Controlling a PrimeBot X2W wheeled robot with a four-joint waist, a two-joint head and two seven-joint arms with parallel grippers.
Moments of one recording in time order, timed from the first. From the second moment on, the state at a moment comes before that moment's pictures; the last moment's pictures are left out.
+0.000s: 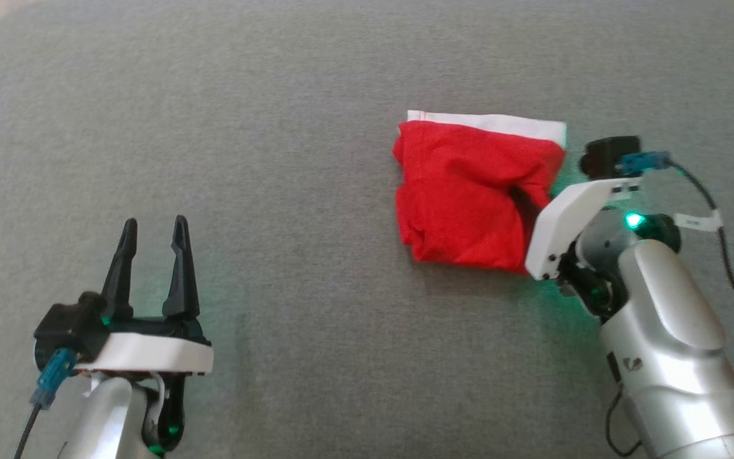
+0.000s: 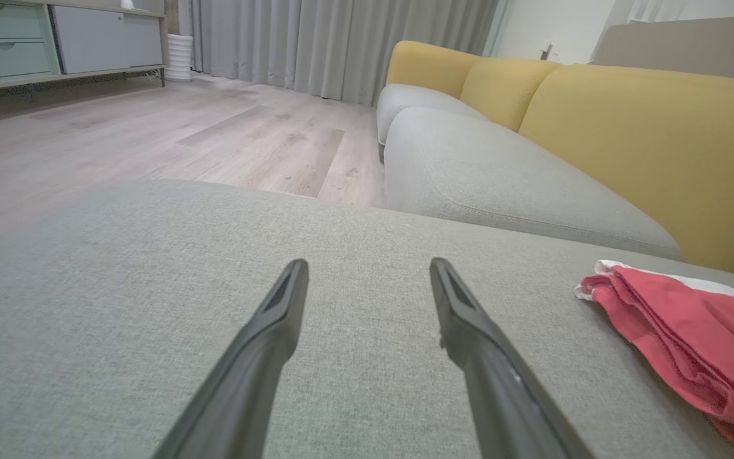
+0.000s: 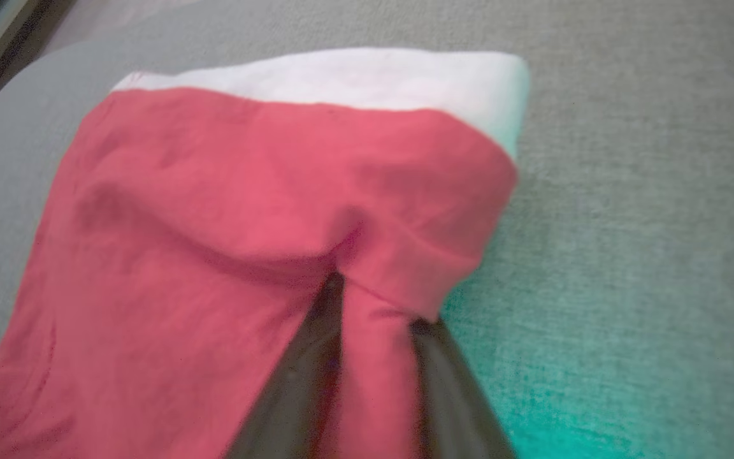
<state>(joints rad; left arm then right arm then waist) -0.20 0.18 -0.19 0.28 -0.43 -0.07 -0.25 -0.55 -0.08 0.19 0.60 0.35 0.12 0.46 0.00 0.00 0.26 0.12</state>
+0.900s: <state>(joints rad) -0.23 0.22 -0.13 0.10 -0.39 -0.09 -0.23 -0.78 -0.71 0.61 0.33 0.47 0.12 0.45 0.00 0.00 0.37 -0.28</state>
